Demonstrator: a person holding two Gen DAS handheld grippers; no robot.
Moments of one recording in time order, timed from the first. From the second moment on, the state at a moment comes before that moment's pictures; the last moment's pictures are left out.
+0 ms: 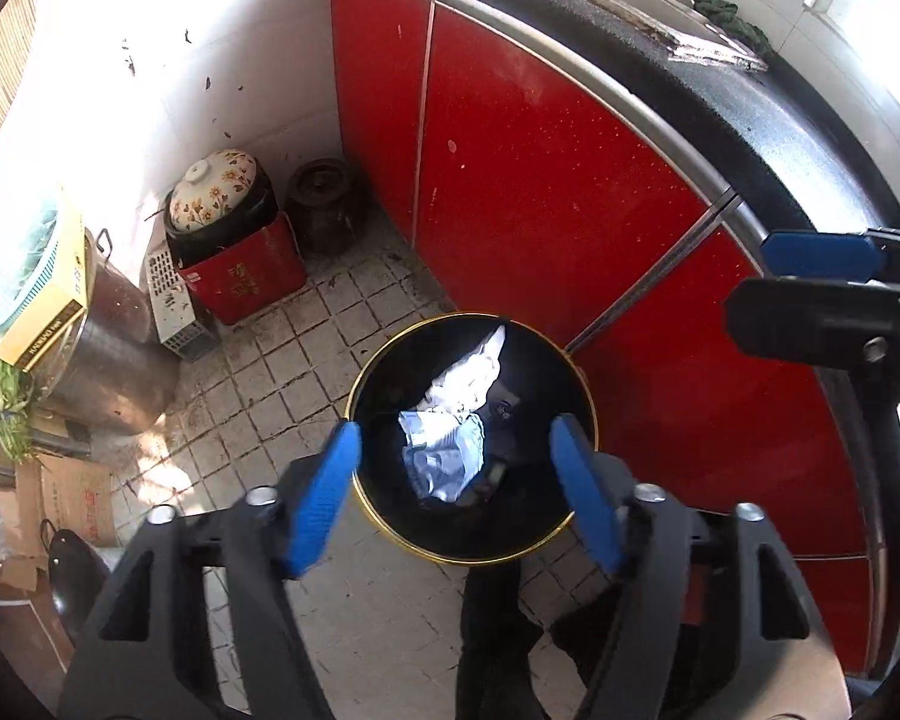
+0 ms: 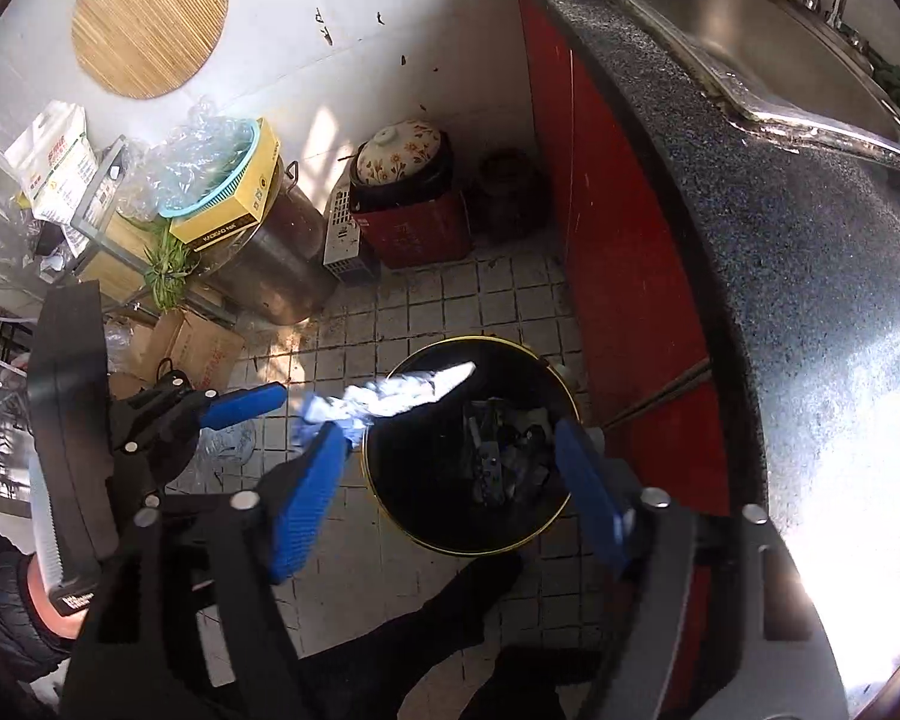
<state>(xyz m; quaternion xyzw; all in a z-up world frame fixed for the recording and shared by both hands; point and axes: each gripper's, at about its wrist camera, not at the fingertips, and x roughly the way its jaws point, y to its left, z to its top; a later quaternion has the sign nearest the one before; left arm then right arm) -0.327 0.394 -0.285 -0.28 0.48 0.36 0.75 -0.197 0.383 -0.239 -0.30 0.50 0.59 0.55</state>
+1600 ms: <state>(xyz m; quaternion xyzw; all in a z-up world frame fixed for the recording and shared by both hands) 0.016 0.090 -0.059 -0.03 0.48 -0.02 0.88 -0.017 -0.181 -0.020 0.02 0.45 0.05 0.89</state>
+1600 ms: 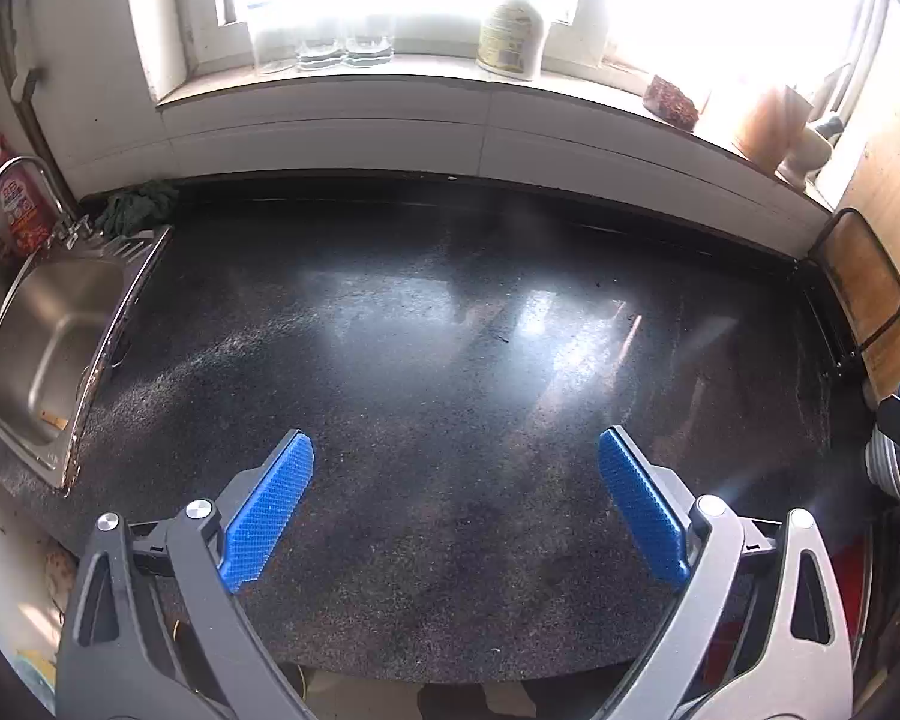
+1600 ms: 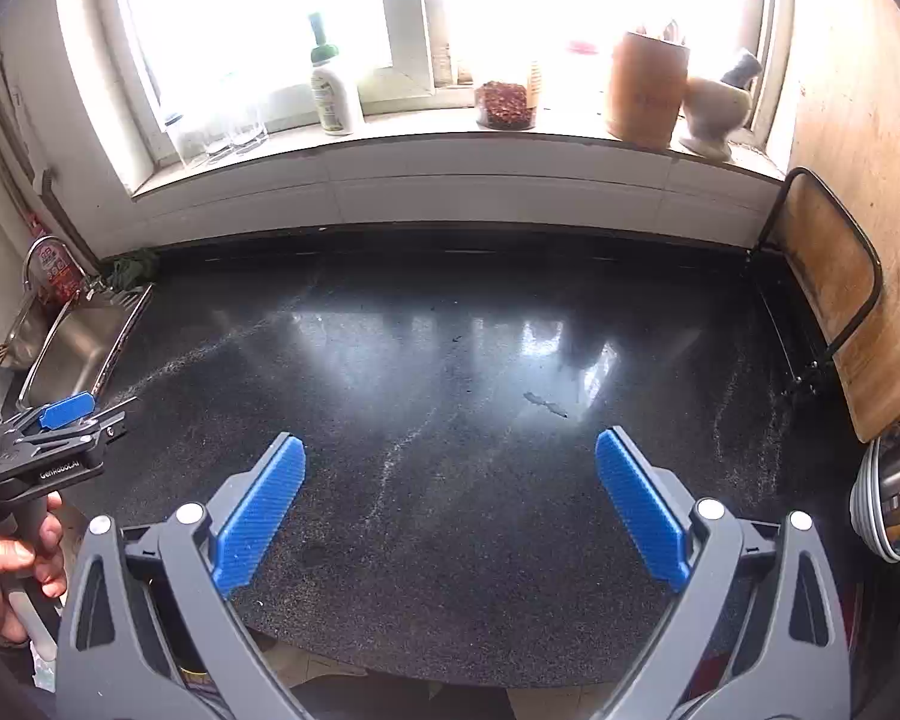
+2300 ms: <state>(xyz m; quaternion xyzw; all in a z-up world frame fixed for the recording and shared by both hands) 0.032 0.062 -0.063 -0.01 0.49 -0.02 0.87 0.001 -0.195 -0.034 0.04 0.48 0.05 0.88</state>
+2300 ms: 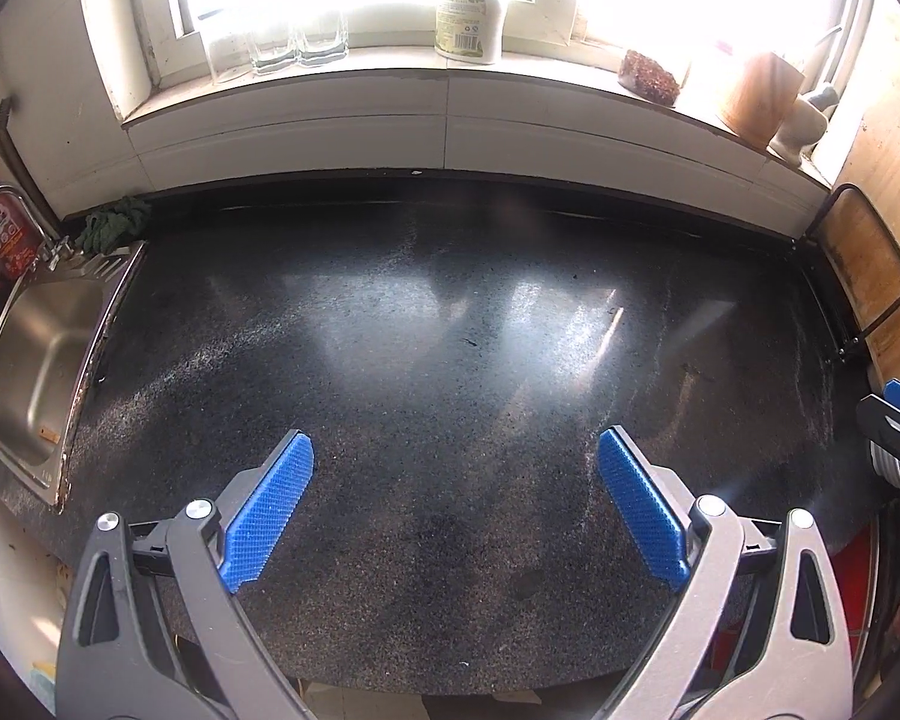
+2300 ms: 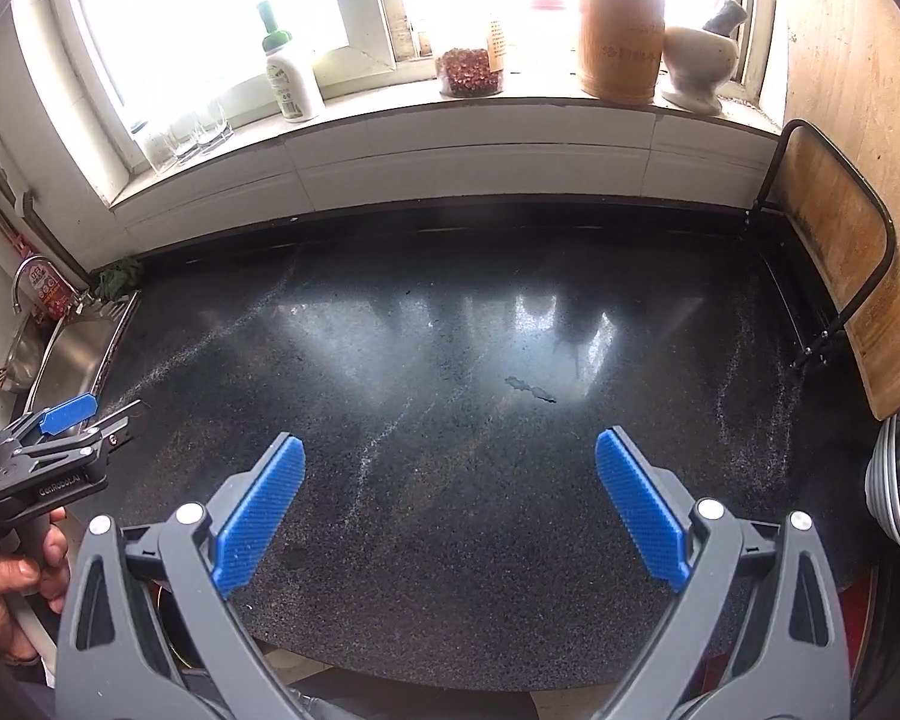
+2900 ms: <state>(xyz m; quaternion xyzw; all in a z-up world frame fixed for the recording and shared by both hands) 0.031 0.065 -0.064 -0.02 0.49 -0.02 0.87 0.001 -0.193 -0.038 0.04 0.48 0.05 0.87</state>
